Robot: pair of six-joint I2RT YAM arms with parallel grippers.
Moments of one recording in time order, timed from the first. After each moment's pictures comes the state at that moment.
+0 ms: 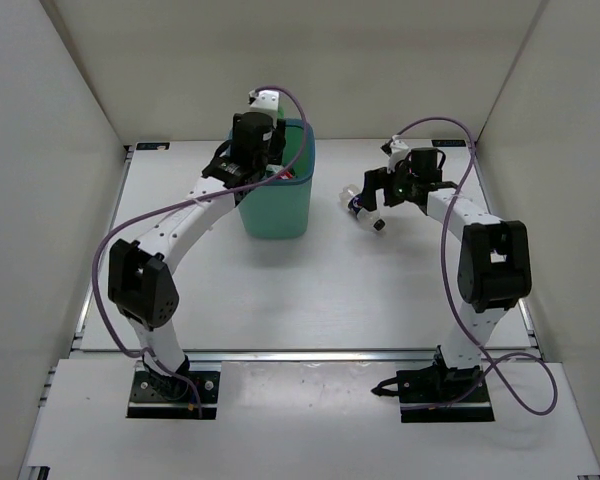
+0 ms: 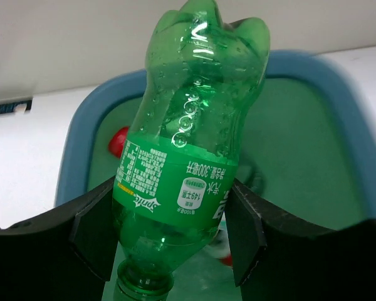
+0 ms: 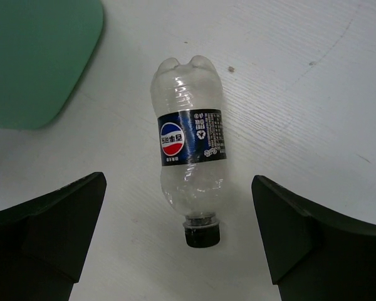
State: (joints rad) left arm -0.54 1.76 1.67 -0.23 -0.46 -0.02; right arm 0.10 1.81 1.28 -0.13 -0.48 -0.11
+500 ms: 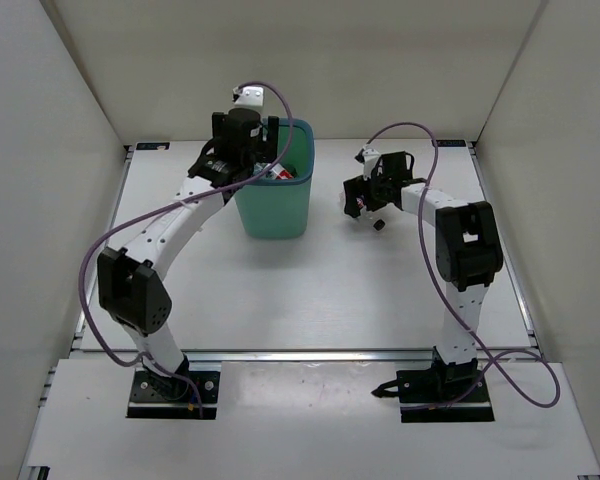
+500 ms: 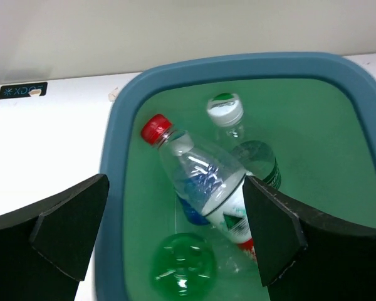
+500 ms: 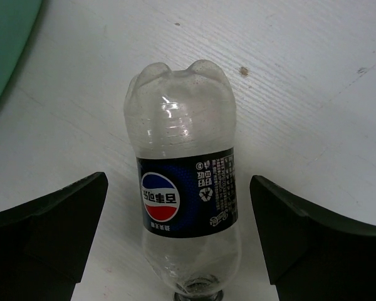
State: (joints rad) left arm -0.48 1.73 1.67 -0.31 -0.46 -0.08; right arm 0.19 2.05 1.43 -0.17 -0.35 -0.18
